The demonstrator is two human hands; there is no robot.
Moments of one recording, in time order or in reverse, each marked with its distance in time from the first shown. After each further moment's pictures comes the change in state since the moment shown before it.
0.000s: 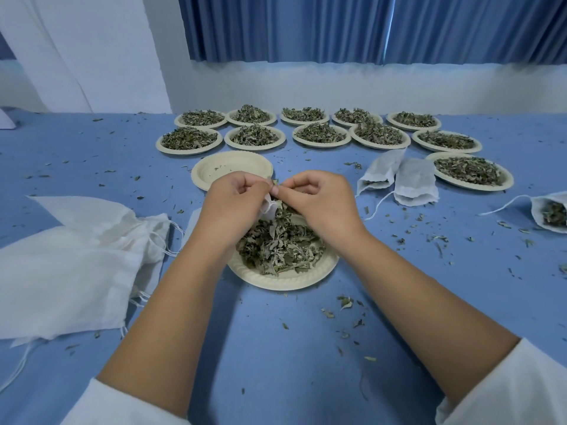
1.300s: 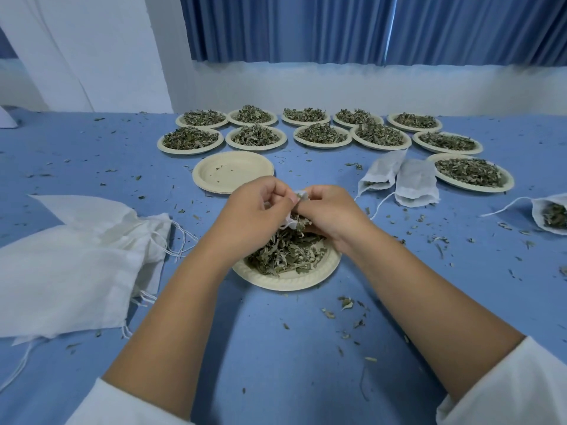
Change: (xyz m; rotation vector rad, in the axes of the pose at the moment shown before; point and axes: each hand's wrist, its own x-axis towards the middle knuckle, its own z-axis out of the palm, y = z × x) left_hand -0.008 -0.002 0.006 0.192 -0.227 0.177; right_hand 0.012 0.017 -0.004 0.083 -0.113 0.325
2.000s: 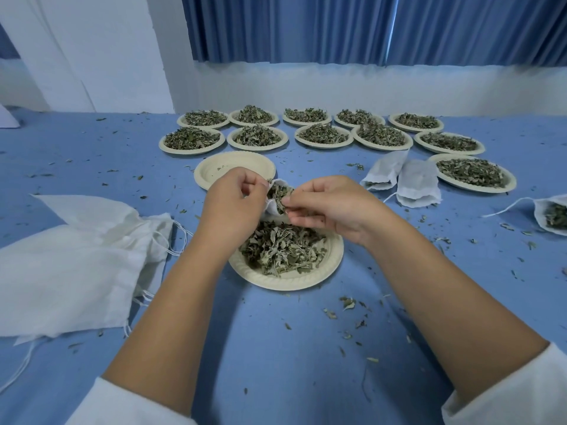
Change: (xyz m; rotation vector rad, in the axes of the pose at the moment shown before) left_hand 0.009 -0.010 -0.011 0.074 0.281 -0.051; right_hand -0.013 -0.028 -0.016 0.175 -0.272 0.081
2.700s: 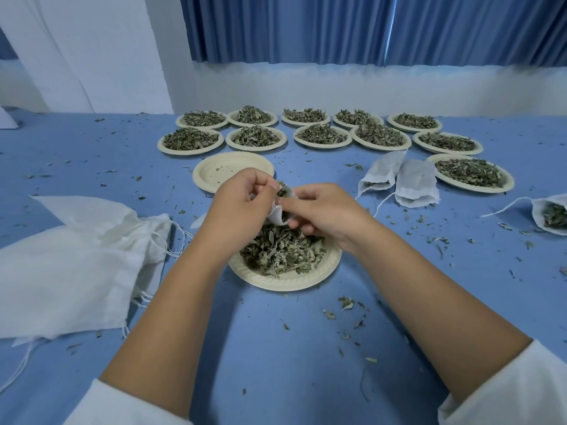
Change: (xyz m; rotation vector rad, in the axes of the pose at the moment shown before) left_hand -0.010 0.016 -0.001 -0.155 -0.172 -0.042; right_hand 0.010 0.017 0.007 -0.260 0.115 -0.065
